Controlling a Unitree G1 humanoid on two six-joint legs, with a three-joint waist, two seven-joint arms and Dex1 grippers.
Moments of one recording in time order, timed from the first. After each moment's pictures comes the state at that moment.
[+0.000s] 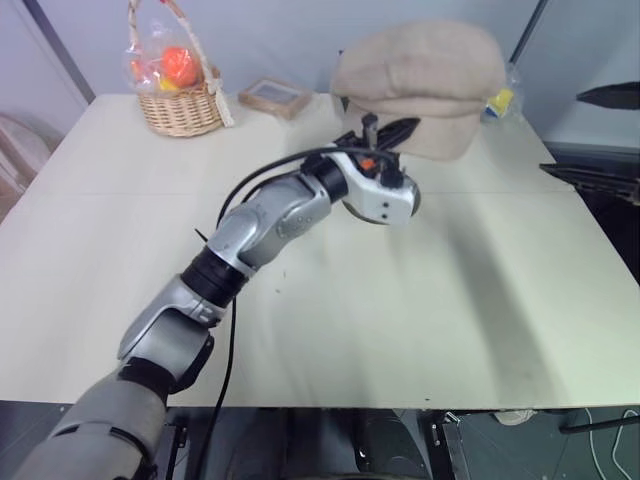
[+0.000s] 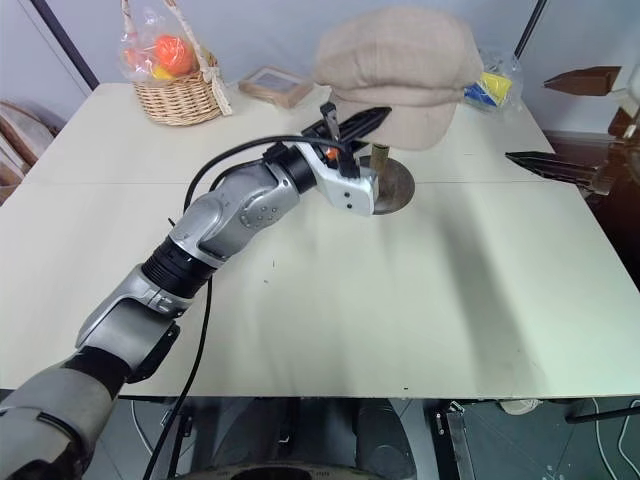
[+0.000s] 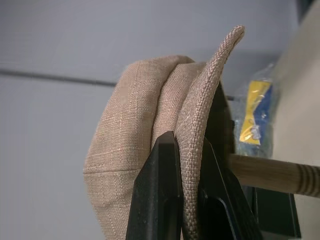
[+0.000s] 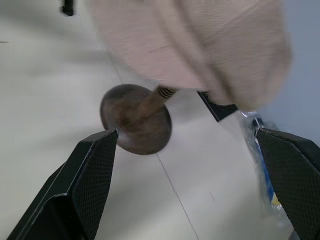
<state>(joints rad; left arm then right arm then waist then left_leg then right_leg) -1.00 0.31 -0.53 0.23 0.80 -0.31 -0.10 -0.57 -1.28 -0.36 0.03 0.43 0.34 1.23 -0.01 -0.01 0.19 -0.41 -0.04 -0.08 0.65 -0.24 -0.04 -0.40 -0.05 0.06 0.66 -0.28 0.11</state>
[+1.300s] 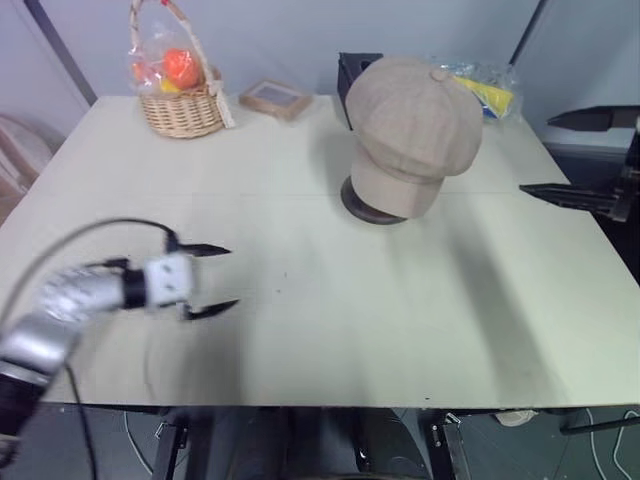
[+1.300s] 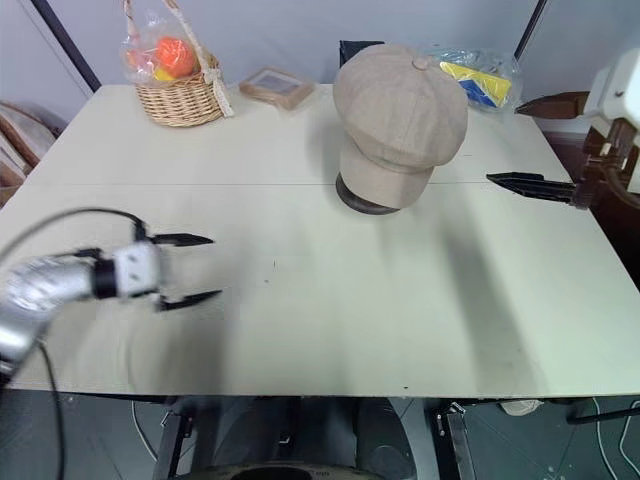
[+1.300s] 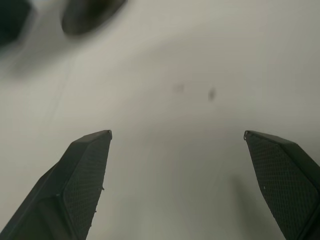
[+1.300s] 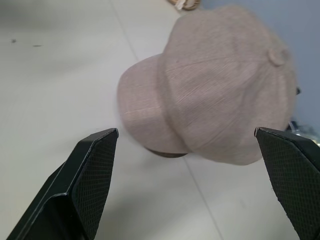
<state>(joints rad) -0.26 1.16 -0.04 -0.01 -0.48 0.00 -1.10 -0.54 -1.26 -0.30 0.00 0.46 0.35 1.29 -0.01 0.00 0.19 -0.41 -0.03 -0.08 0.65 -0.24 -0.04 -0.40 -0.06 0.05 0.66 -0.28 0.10</state>
